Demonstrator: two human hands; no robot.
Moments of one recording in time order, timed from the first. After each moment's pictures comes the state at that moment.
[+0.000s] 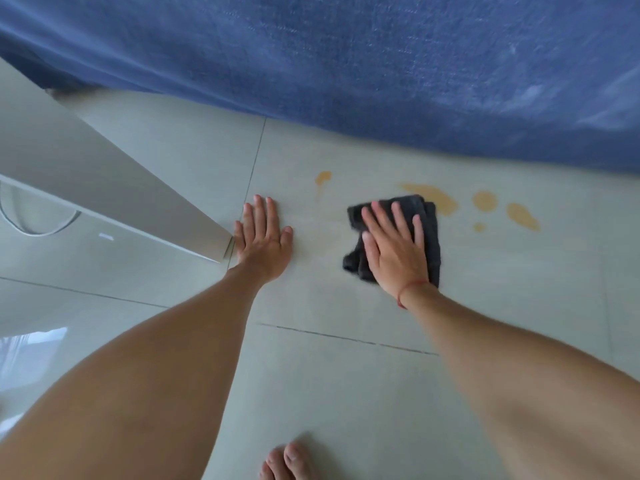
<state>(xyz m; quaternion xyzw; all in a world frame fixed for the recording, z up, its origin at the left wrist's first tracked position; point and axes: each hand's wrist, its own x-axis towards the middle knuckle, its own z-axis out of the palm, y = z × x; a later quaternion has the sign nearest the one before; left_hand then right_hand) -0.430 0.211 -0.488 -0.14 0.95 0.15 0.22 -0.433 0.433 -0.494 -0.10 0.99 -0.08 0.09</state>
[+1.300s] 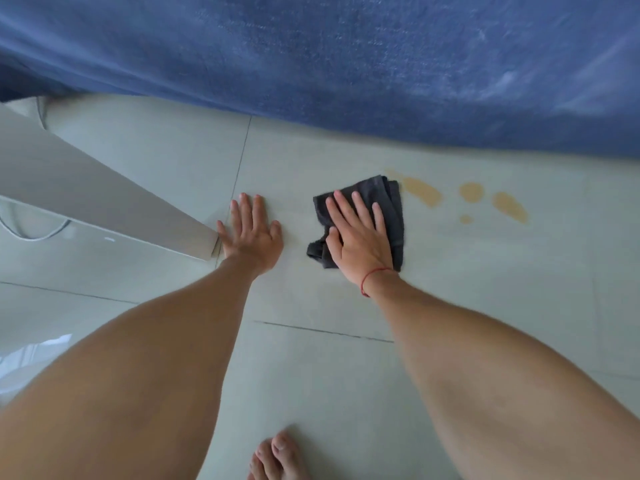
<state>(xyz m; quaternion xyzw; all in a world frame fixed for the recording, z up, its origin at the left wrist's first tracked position) -0.434 0.224 -0.474 -0.17 0.95 0.12 0.24 -0.440 0.406 -0.494 -0.12 0.98 -0.13 0.11</state>
